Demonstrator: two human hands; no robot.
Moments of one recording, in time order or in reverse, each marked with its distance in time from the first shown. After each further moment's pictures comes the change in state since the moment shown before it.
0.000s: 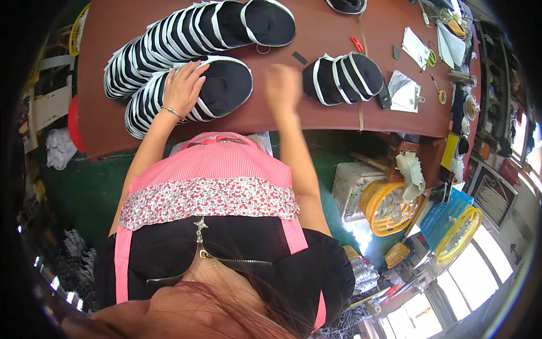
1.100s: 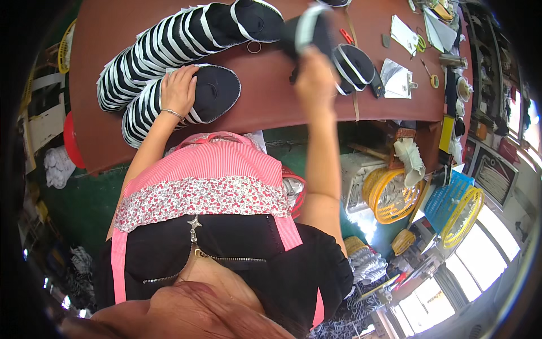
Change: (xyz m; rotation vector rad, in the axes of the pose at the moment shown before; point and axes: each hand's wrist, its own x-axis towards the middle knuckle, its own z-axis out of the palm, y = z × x) left_hand 0.003 -0.012 0.014 -0.012 0.103 -0.016; right_hand 0.059 -0.021 -0.107 -0.149 0.012 -0.019
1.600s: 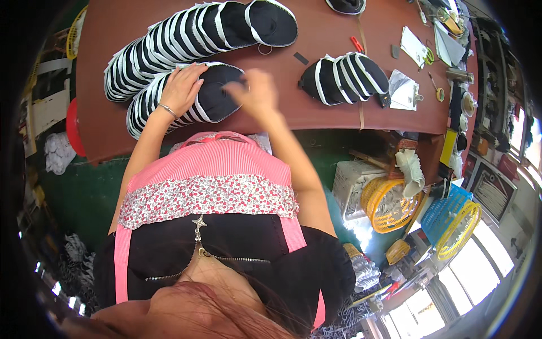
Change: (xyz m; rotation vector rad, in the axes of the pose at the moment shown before) left_hand 0.003 -0.011 -0.029 -0.119 -0.207 0.127; right_hand -0.051 -0.071 0.109 0.277 -0.442 0.161
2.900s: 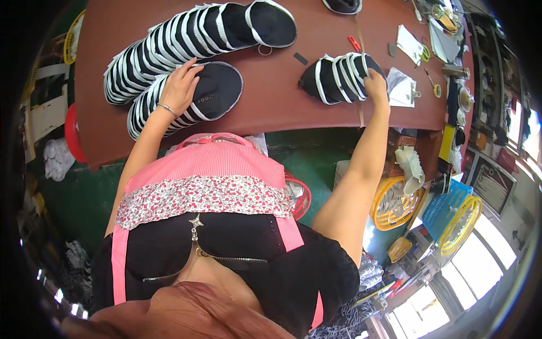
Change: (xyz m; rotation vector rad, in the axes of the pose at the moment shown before) left_hand 0.008 -0.012 0.006 -0.097 0.076 -0.012; right_hand 0.016 0.293 -0.250 -0.483 0.004 0.362
